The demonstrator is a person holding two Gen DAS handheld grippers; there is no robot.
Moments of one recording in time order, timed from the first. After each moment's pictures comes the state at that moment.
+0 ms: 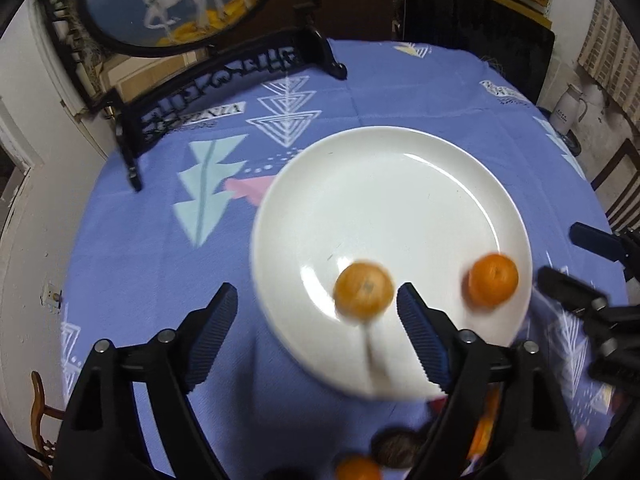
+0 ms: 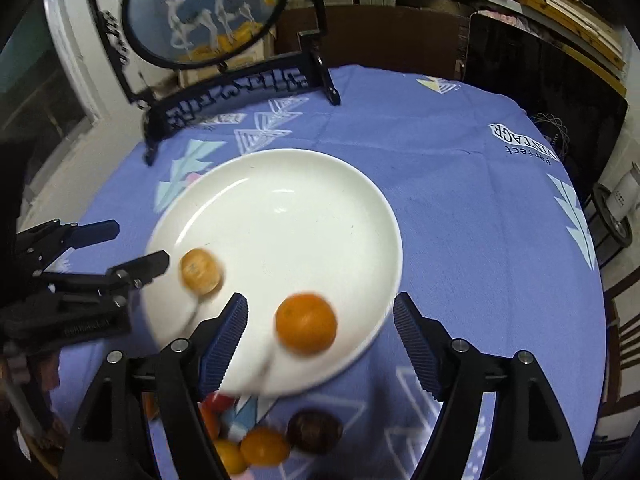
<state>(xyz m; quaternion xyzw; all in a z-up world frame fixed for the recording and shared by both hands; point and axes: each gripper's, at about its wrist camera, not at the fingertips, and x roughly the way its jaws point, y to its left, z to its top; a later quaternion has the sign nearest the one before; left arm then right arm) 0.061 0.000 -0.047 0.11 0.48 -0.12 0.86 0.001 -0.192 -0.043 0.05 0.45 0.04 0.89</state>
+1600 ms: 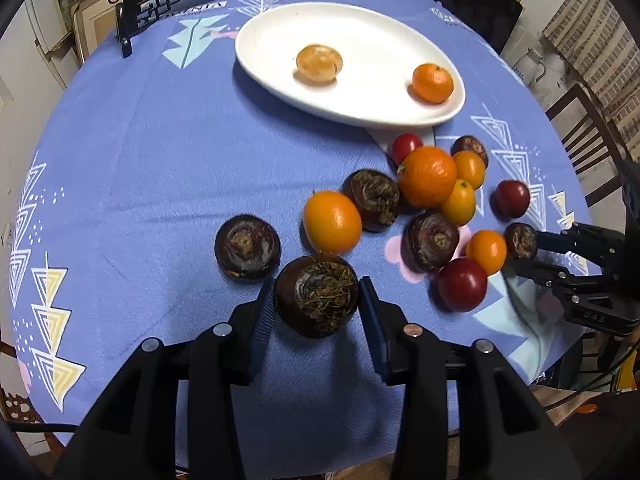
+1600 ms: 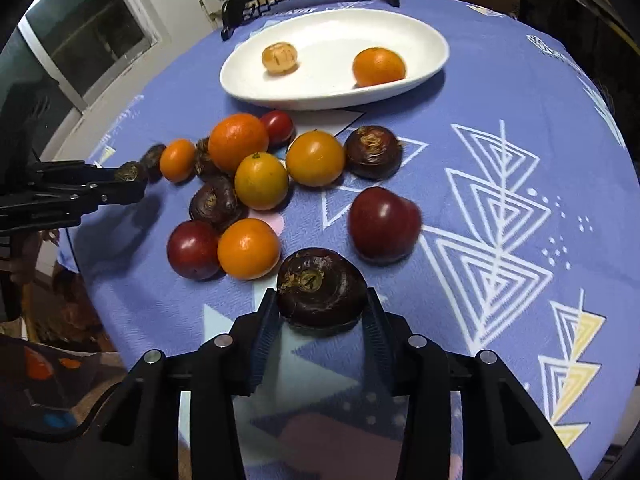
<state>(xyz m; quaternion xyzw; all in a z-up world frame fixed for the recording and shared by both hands) -0.079 0.054 -0.094 0.07 0.57 -0.20 0.80 -0.145 -0.185 -0.115 0.04 0.54 0.14 0.83</state>
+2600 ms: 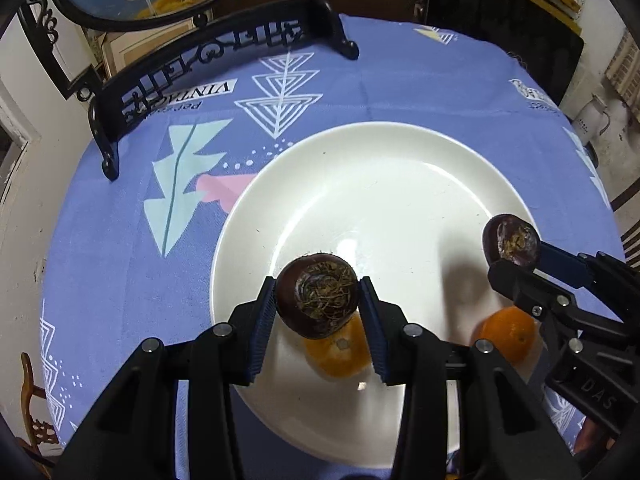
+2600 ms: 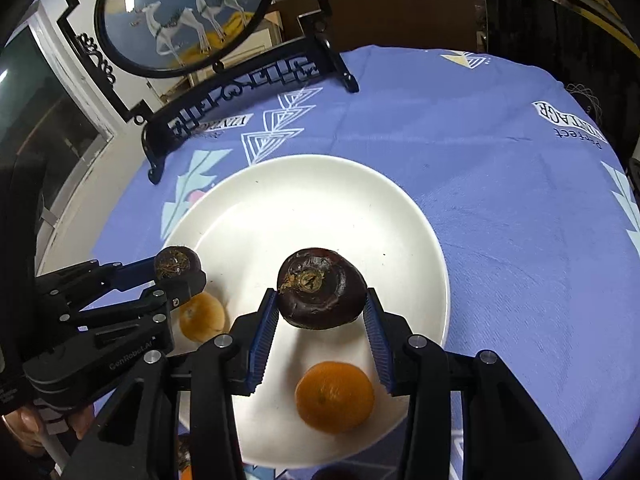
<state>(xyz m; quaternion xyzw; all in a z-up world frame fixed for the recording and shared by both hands) 0.117 -0.039 -0.079 0.09 0.53 -0.09 0.84 0.081 -0.194 -0.081 0.10 0.49 0.08 0.86</state>
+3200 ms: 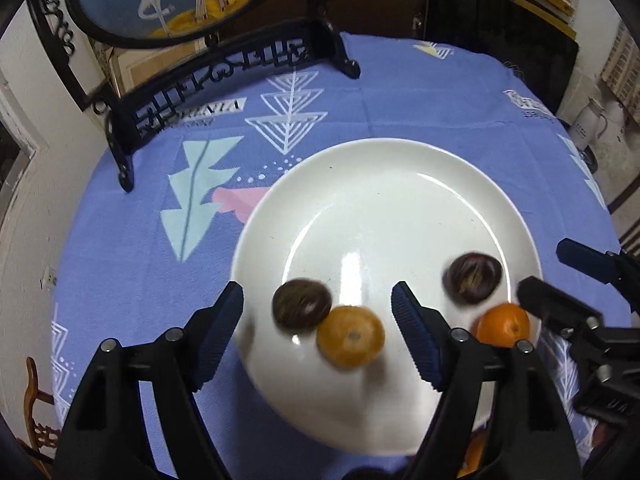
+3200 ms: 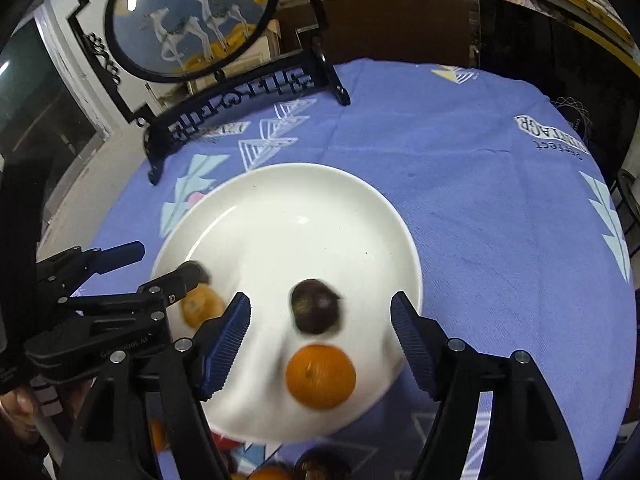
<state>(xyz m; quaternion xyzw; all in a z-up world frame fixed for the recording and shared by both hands) 0.096 -0.030 -0.056 0.10 0.50 -0.09 0.86 0.052 -0.204 -0.056 0.09 0.46 0.07 0.88</state>
